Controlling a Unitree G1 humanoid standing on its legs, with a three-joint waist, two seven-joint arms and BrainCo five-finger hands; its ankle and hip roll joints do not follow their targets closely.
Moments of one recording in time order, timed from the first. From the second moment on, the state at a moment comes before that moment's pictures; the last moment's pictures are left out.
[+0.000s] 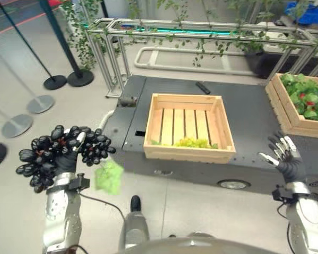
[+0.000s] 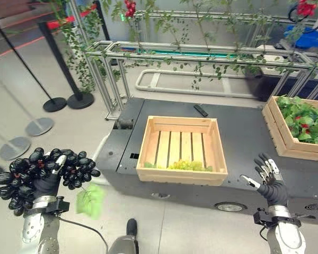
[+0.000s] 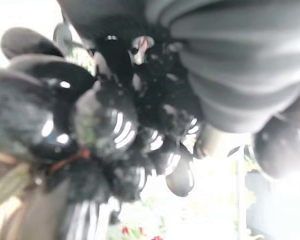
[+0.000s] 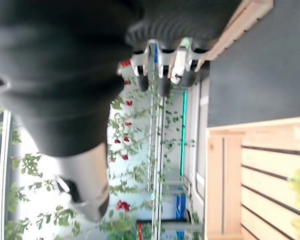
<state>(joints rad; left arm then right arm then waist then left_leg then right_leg) 0.22 0.27 0.23 -0.09 -0.56 -0.28 -0.08 0.31 -0.36 -0.28 -0.04 0.42 -0.24 0.10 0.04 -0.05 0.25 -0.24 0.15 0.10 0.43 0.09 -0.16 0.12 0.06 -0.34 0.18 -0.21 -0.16</state>
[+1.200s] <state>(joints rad) -0.03 0.38 0.16 -0.13 -0.48 -0.34 0.02 0.21 -0.32 -0.12 0.00 0.33 -0.24 0.06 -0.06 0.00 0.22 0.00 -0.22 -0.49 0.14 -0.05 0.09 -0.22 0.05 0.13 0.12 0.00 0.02</state>
